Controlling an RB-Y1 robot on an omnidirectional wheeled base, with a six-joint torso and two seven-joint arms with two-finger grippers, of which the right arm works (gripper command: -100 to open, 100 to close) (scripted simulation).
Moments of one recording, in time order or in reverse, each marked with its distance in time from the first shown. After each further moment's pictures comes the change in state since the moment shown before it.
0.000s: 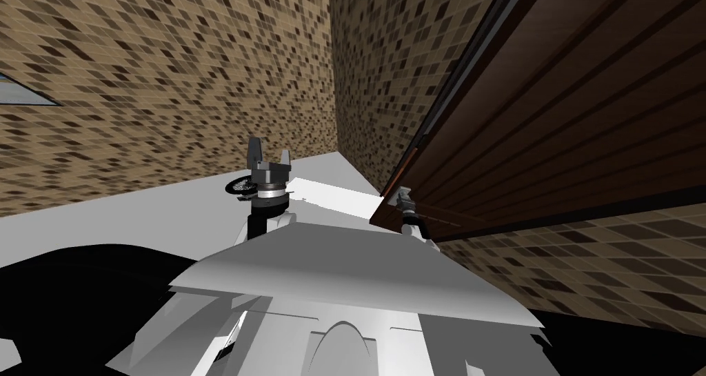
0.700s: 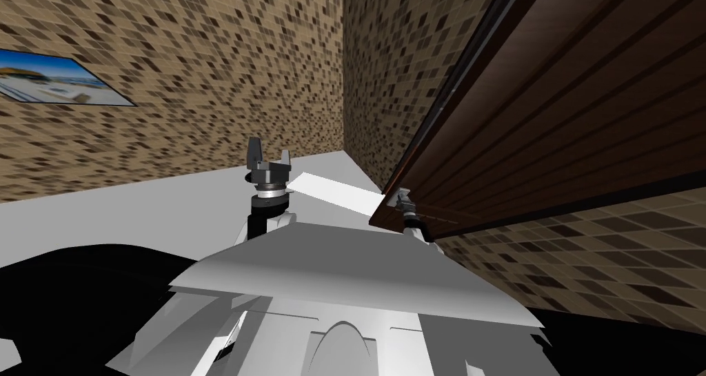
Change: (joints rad) arm 0.032 -0.062 0.058 -0.029 0.007 -0.031 -0.056
